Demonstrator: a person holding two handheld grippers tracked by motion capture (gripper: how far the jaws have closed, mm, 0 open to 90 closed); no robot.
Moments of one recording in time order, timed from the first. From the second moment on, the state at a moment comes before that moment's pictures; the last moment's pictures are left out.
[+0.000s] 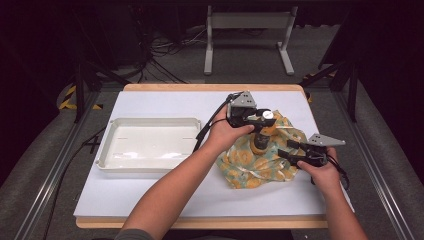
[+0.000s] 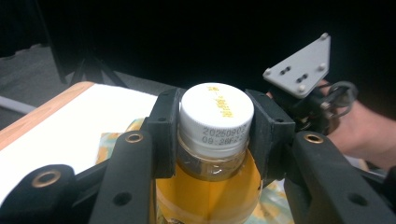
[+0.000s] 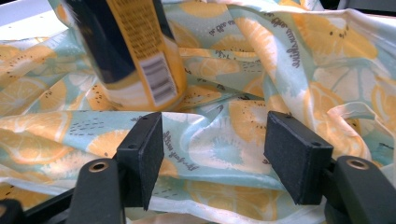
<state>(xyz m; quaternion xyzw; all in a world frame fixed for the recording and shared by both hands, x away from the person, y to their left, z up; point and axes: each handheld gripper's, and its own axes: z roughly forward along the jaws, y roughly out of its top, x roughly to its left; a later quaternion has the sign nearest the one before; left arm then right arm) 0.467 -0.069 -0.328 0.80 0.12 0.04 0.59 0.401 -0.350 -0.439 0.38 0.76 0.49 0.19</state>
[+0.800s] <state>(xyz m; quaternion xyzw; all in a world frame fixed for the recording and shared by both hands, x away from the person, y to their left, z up) 0.451 -0.055 -0.286 0.79 0.10 0.06 0.59 0.398 -0.348 -0.438 0.36 0.76 0.49 0.20</state>
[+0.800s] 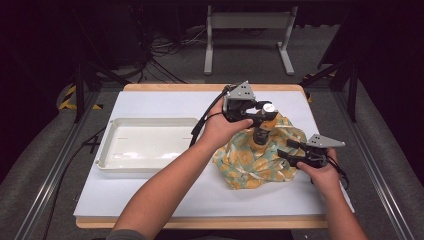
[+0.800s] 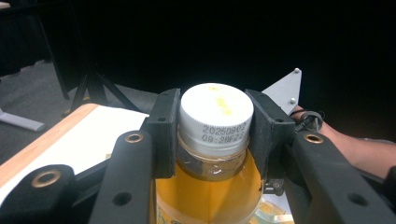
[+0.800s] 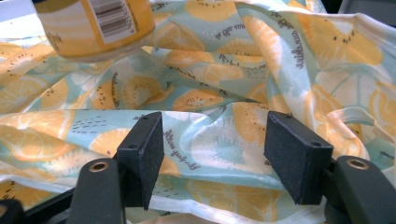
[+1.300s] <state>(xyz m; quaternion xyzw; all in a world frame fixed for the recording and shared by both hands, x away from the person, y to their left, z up) 0.443 -0.029 -0.269 0.78 0.10 0.06 0.61 0.394 -0.346 -0.431 0.34 0.76 0.51 0.21</state>
